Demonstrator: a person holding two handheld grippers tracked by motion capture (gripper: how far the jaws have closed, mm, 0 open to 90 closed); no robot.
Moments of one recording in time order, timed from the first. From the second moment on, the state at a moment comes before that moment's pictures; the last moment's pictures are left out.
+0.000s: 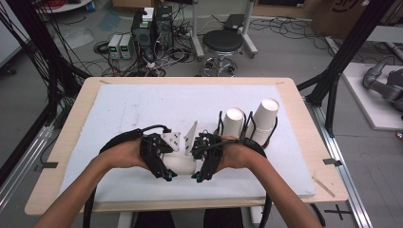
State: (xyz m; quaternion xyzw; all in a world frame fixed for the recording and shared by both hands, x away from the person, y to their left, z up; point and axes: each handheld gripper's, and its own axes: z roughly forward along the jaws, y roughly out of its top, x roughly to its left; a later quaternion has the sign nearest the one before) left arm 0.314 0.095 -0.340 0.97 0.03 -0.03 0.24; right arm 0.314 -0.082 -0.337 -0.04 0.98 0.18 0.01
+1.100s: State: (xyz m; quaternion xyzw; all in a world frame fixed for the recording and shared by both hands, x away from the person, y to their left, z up) left arm 0.314 0.092 -0.342 0.97 0.03 -0.03 0.24; right arm 0.317 -0.075 -0.339 -0.04 0.98 0.18 -0.01
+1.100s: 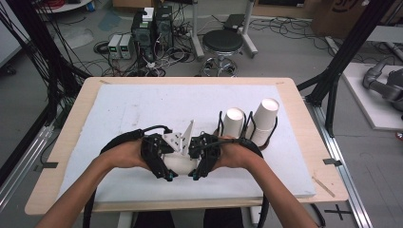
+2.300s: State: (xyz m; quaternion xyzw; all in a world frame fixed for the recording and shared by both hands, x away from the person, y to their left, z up) left arm 0.313 0.113 -0.351 0.91 0.06 -0.06 0.41; right arm 0.315 -0.102 -0.337 -0.03 0.97 0.25 0.00
